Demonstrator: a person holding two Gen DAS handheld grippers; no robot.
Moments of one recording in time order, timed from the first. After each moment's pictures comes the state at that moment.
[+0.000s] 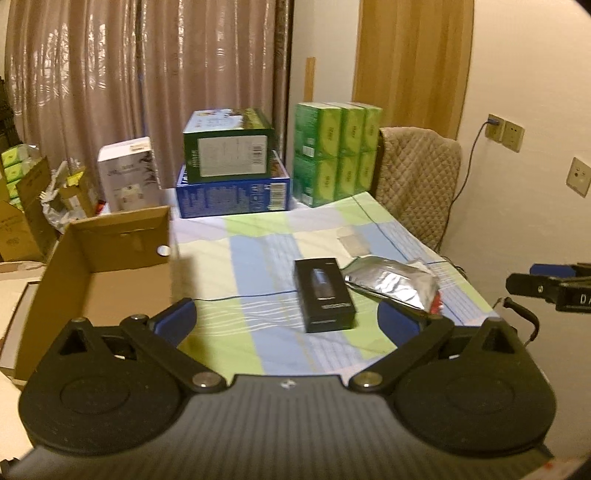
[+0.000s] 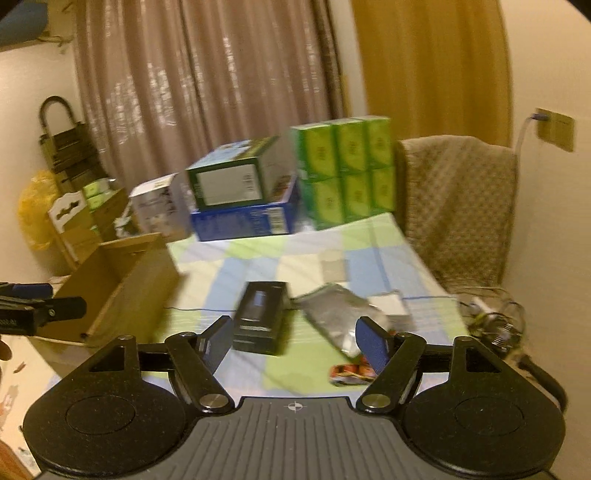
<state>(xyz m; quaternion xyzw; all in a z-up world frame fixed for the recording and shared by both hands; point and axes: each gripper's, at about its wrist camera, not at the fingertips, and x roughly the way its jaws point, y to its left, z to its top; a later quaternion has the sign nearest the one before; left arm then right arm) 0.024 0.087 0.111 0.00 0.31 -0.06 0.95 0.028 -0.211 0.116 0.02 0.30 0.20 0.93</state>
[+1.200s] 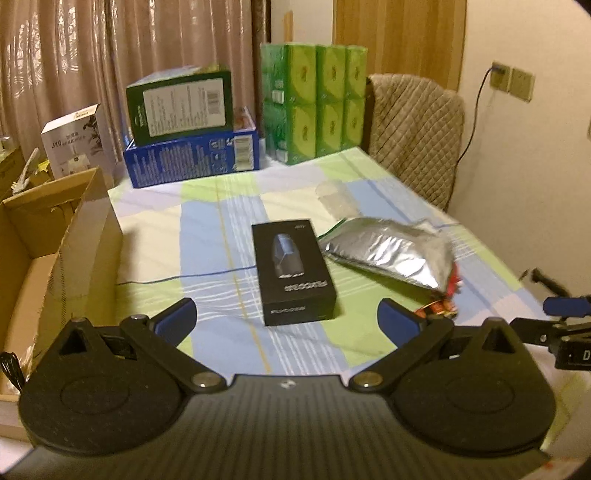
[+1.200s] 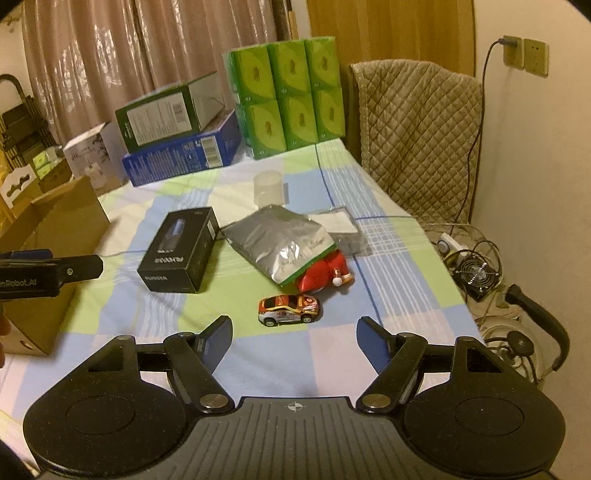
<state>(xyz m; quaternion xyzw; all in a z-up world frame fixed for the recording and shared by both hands) 0.109 0.016 0.001 0.03 0.34 -0.06 0.94 0.073 -0.239 0.007 0.02 0.37 0.14 0.92</state>
